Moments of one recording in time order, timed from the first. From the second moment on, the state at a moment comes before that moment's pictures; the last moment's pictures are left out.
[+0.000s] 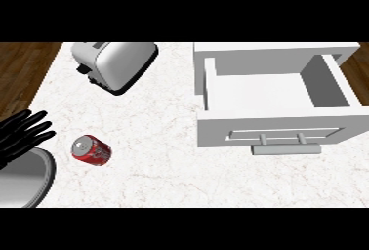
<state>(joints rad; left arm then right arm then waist) 0.06 0.76 0.08 -1.70 1.04 -0.71 0.26 0.42 -0.19 -0.42 -2.12 -0.38 0.26 0.03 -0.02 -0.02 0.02</state>
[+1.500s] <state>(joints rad) -0.27 0.46 0.12 -0.90 0.23 -0.81 -0.26 0.48 -0.14 -0.57 -2.14 -0.45 0.41 0.05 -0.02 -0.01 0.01</state>
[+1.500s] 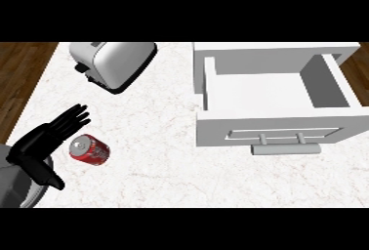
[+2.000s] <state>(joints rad) -0.35 0.44 0.09 -0.68 0.08 -0.76 -0.41 0.46 -0.15 -0.60 -2.15 -0.49 0.42 0.08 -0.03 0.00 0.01</state>
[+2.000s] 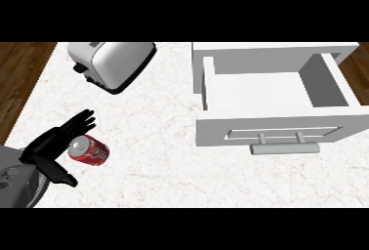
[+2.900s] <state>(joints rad) -0.47 0.41 0.09 -0.34 0.03 -0.74 -0.49 0.46 -0.11 -0.61 -2.19 -0.49 0.44 0.13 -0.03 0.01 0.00</state>
